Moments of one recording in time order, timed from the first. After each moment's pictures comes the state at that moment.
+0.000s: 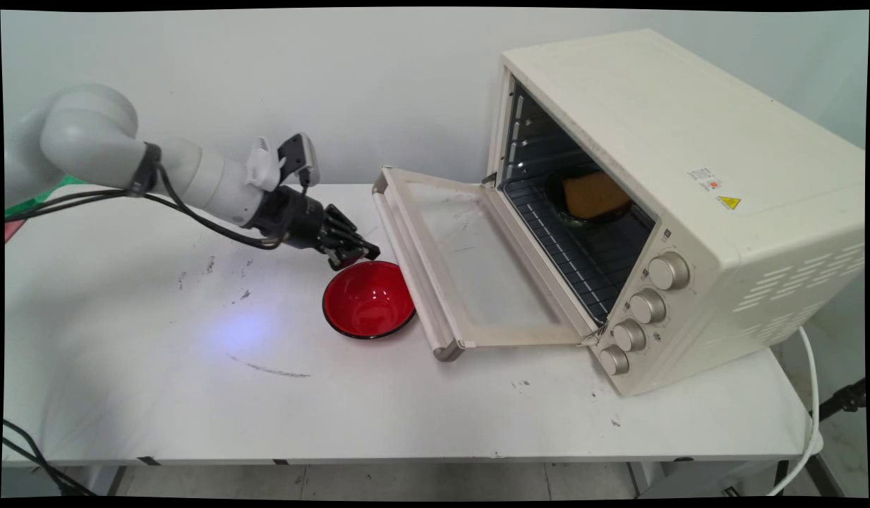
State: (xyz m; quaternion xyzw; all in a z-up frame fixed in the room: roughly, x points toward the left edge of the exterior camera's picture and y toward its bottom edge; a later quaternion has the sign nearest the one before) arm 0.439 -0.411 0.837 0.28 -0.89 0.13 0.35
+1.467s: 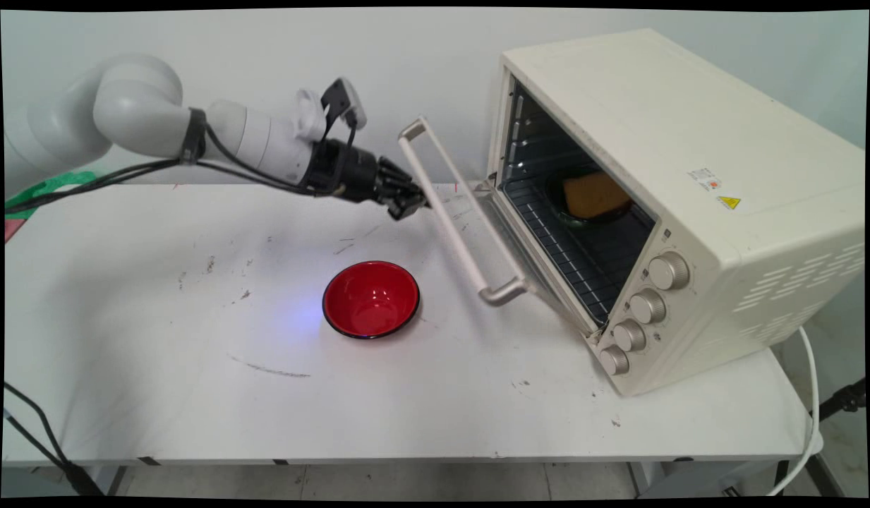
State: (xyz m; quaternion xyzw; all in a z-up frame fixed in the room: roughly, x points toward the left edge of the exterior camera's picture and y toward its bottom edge) arm 0.386 -0.455 0.880 0.27 -0.84 0.16 0.44
